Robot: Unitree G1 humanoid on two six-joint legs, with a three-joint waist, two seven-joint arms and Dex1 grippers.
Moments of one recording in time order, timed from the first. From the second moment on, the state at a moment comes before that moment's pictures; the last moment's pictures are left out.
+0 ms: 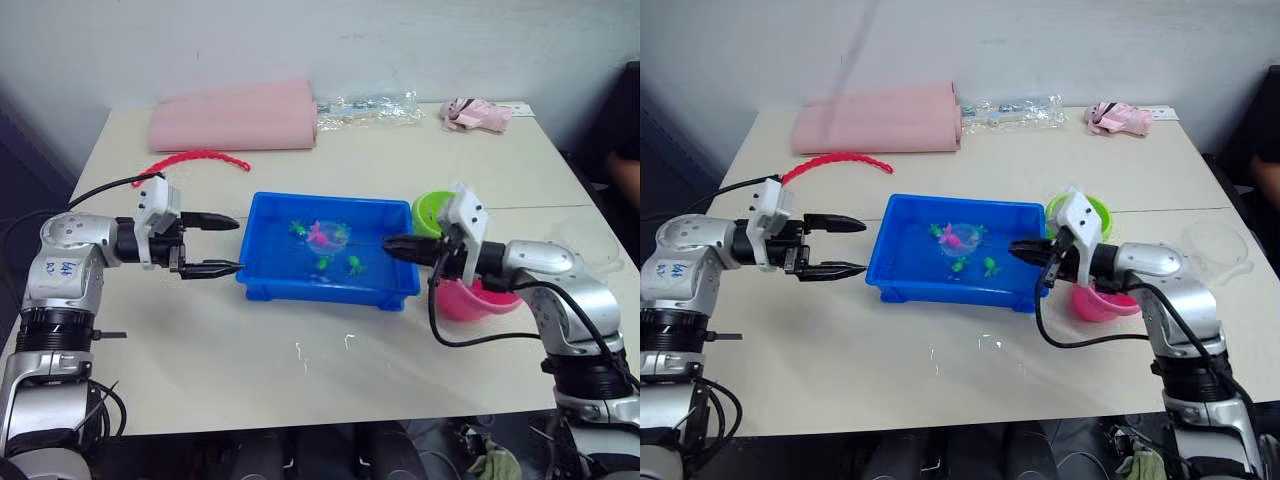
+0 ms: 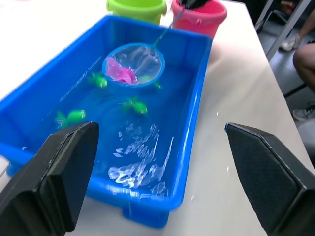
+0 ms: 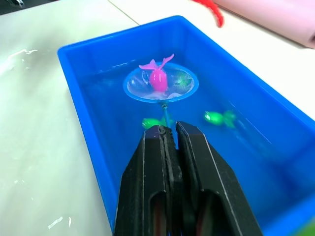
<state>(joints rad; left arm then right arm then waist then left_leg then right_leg) -0.66 0.78 0.07 0.34 -0.39 0.25 -1.39 -0.47 -0.61 -0.06 -0.21 0.36 0.63 0.99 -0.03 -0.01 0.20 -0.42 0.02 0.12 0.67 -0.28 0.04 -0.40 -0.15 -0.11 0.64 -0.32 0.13</state>
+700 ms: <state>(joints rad) -0.56 0.39 0.00 -0.01 -0.48 0.30 -1.08 0.18 -0.65 -0.86 -0.55 0.57 0.52 0.98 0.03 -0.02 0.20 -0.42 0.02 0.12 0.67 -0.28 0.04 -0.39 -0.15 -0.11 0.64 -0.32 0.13</state>
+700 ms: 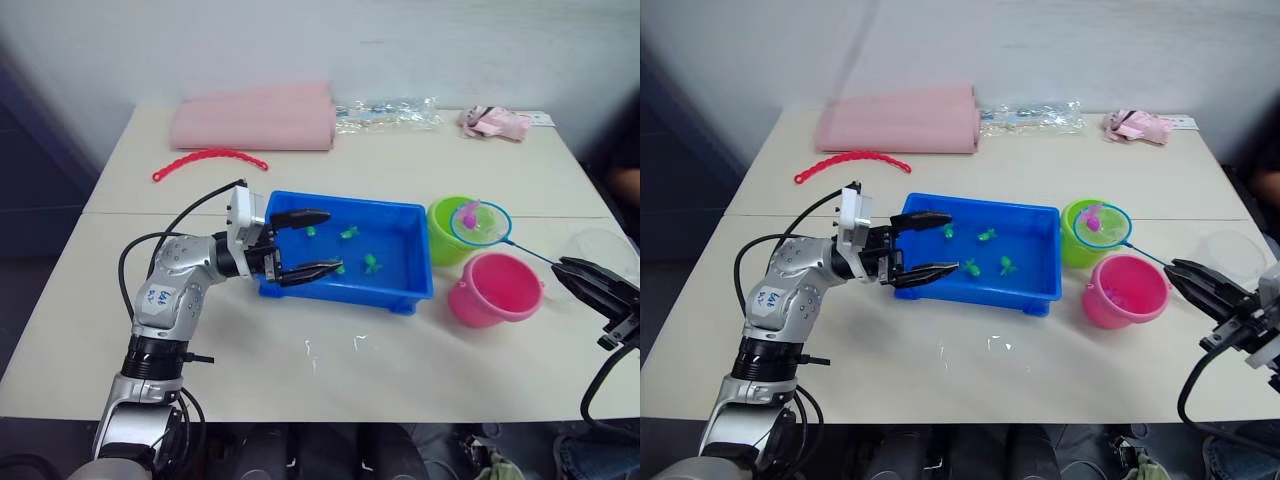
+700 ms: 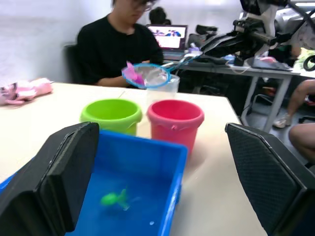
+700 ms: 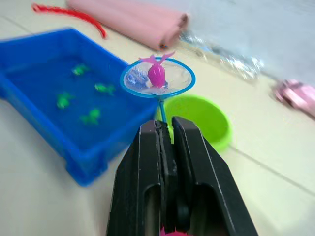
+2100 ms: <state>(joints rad) -0.54 0.37 -0.10 0.01 -0.46 0.29 -1.08 0.52 -0.76 -0.89 -0.16 -0.32 -0.80 0.57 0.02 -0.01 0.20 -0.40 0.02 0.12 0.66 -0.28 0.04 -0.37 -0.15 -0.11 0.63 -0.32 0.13</state>
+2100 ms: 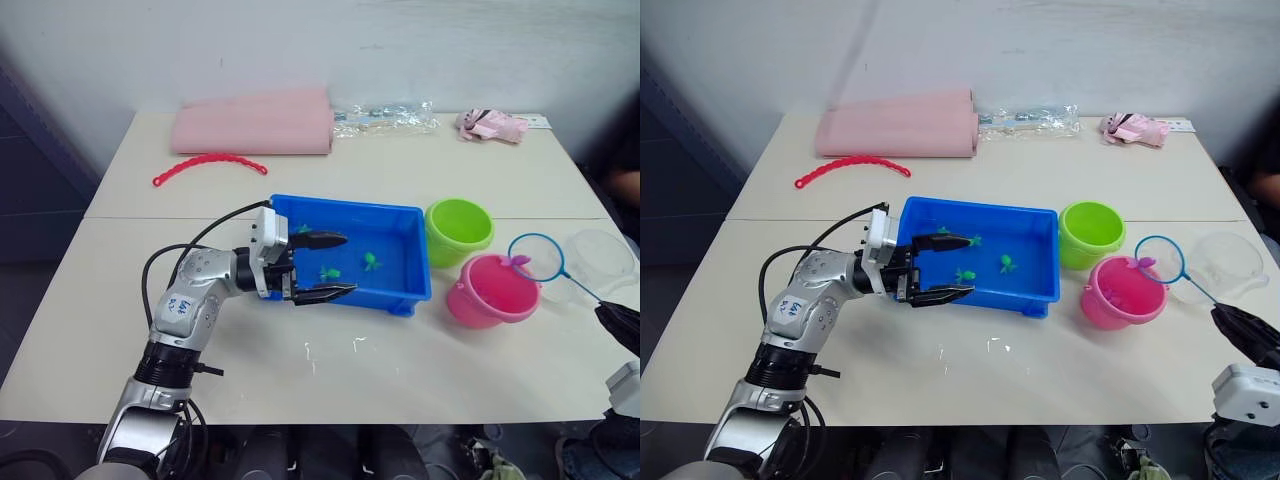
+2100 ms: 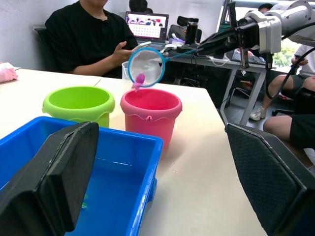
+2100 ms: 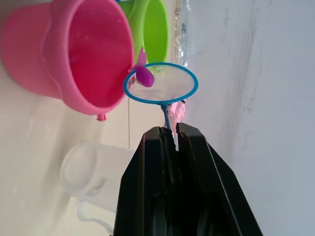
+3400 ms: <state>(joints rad) -0.49 0.60 0.09 0.11 -0.51 0.26 -1.19 0.34 -1.03 -0.53 -0.40 0.46 -0.23 0.67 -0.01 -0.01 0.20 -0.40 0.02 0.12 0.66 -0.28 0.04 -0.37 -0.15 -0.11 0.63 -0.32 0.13</state>
